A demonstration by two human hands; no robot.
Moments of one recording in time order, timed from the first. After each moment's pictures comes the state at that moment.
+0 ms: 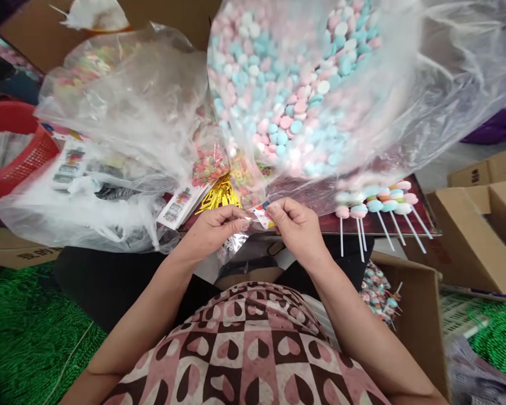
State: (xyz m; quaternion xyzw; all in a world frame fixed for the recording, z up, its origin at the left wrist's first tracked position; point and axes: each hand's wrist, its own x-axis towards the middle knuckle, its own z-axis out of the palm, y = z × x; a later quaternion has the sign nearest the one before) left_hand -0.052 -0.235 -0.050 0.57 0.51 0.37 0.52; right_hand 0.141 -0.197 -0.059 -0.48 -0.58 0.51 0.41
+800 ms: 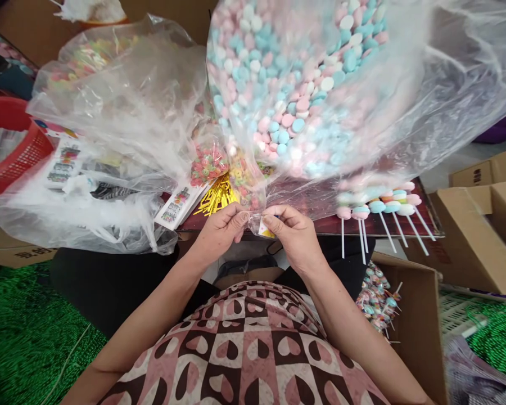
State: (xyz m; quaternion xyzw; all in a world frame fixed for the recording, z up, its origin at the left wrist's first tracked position) left_hand -0.036 -0.234 -0.071 0.52 0.52 0.43 0.52; right_hand 0.133 -0.205 -0.071 -0.46 -0.43 0.64 0.45
